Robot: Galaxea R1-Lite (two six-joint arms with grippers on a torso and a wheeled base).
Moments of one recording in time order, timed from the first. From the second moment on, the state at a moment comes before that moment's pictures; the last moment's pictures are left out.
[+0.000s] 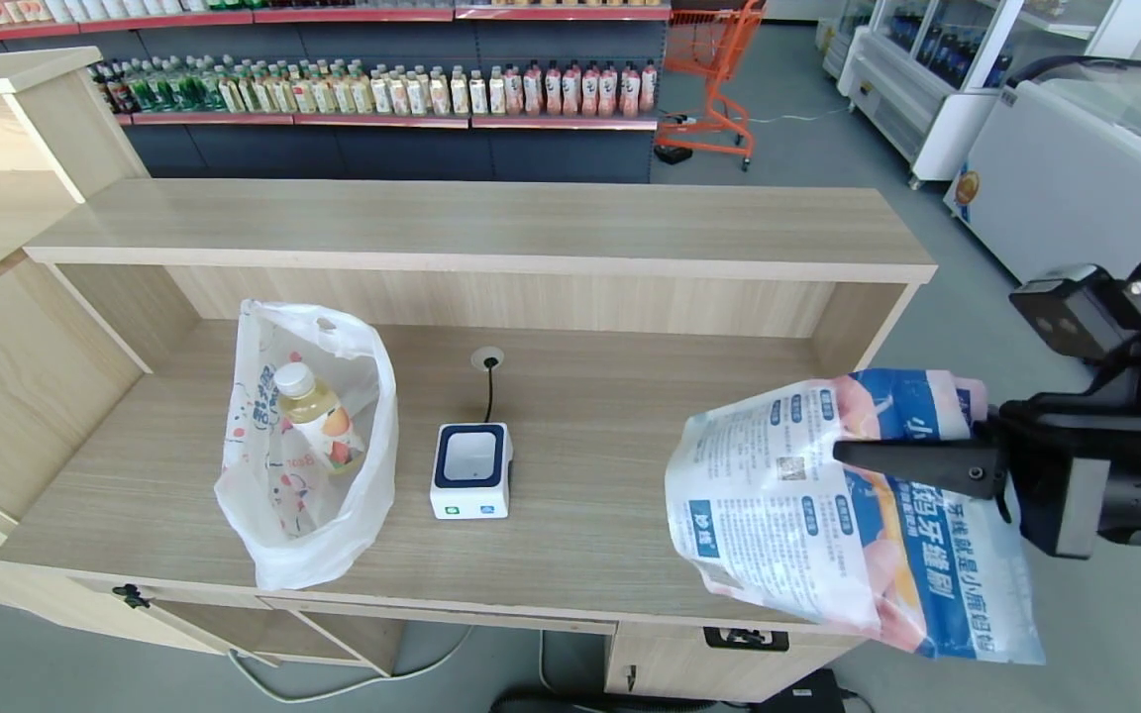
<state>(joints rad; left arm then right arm) 0.00 0.00 0.00 0.00 0.00 0.00 0.22 1.43 -0.61 -0.68 1.08 0.14</state>
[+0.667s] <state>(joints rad) 0.00 0.00 0.00 0.00 0.00 0.00 0.11 1.41 -0.53 -0.65 0.58 -0.93</state>
